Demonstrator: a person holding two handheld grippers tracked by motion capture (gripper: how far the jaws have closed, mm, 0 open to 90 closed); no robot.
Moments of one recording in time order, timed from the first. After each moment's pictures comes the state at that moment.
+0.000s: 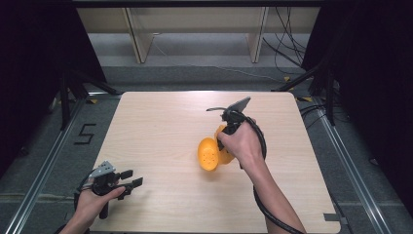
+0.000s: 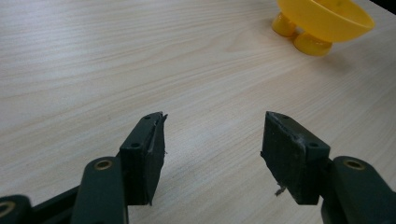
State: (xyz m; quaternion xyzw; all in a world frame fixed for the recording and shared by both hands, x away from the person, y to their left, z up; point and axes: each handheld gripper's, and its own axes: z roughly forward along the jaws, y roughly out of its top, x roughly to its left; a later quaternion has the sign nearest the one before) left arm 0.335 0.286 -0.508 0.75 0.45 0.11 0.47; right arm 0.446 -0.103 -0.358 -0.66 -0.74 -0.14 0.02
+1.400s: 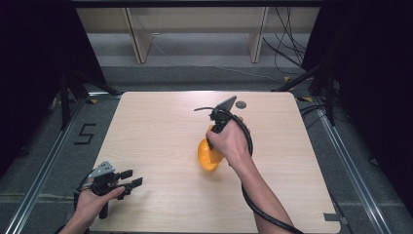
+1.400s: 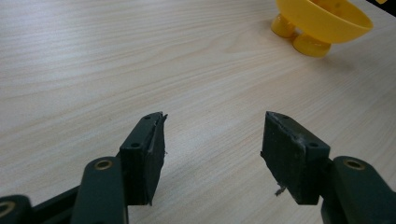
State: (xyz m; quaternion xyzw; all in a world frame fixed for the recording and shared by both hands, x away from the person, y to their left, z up) left arm 0.334 0.286 -0.508 0.74 0.45 0.11 0.48; right arm 0.460 -0.074 -0.368 -0.63 -0.76 -0.12 0.01
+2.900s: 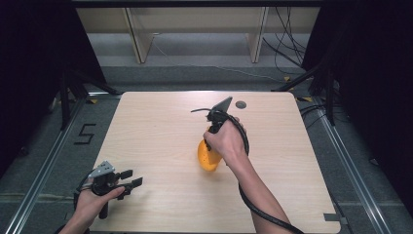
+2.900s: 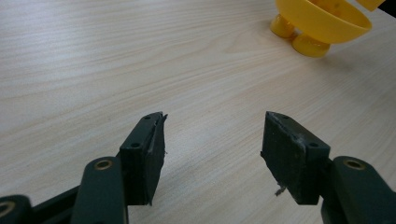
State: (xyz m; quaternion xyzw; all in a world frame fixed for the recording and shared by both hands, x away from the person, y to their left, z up) left arm 0.334 0.286 -0.508 0.74 0.45 0.11 0.48; right arm 0.464 -0.065 -0.375 -0.64 -0.76 -0.11 0.03
